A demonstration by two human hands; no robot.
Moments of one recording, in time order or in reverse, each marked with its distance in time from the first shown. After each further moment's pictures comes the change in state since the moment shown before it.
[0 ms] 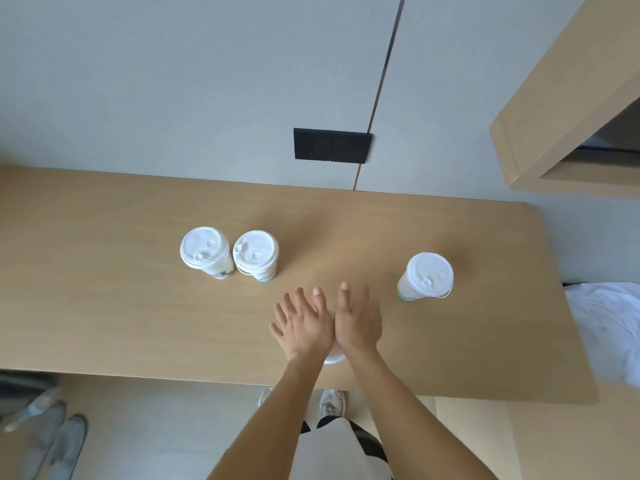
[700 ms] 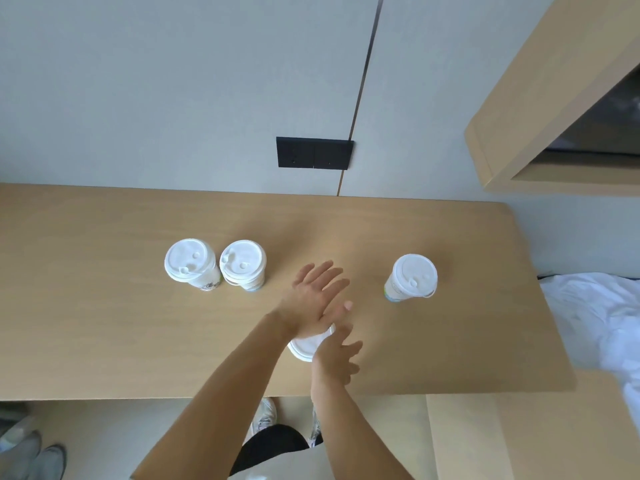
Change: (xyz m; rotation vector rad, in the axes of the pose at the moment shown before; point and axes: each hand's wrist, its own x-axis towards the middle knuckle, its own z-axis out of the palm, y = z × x) left_hand 0.062 0.012 -0.016 0.359 -0.108 1.162; right_hand -0.044 0.002 0.025 0.435 0.064 0.682
